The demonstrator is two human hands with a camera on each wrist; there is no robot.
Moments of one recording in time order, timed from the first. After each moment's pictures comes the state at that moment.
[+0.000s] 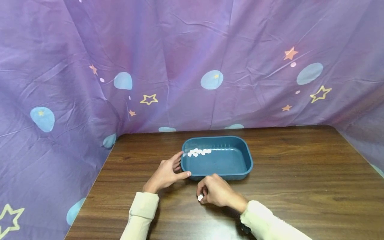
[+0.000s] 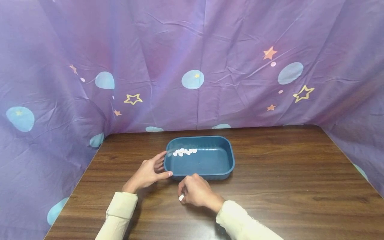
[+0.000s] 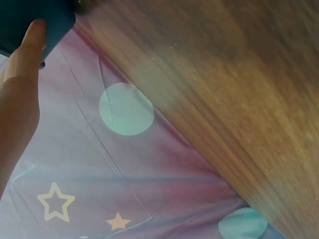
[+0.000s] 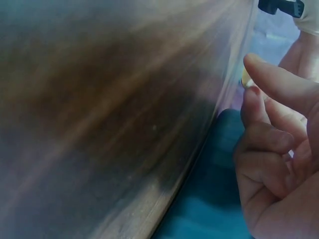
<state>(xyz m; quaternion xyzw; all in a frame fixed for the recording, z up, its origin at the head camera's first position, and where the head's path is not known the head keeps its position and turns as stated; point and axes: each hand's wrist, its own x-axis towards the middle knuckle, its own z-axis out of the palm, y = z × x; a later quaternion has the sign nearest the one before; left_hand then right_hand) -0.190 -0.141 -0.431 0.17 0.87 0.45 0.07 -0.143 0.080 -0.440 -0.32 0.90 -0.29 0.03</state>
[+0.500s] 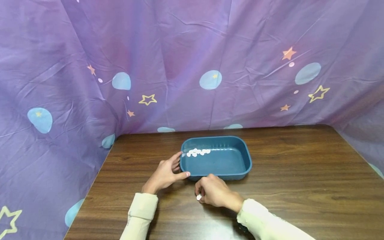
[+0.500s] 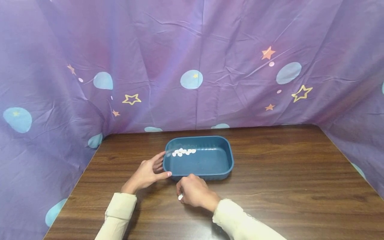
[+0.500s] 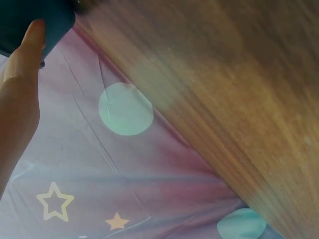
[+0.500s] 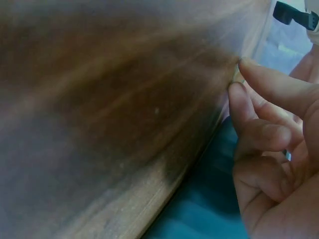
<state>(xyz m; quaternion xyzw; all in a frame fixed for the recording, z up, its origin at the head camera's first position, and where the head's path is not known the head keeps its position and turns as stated) -0.190 -0.141 -0.432 0.17 0.88 0.44 0.07 -0.145 0.076 -0.443 -0.33 0.91 -0.24 0.01</state>
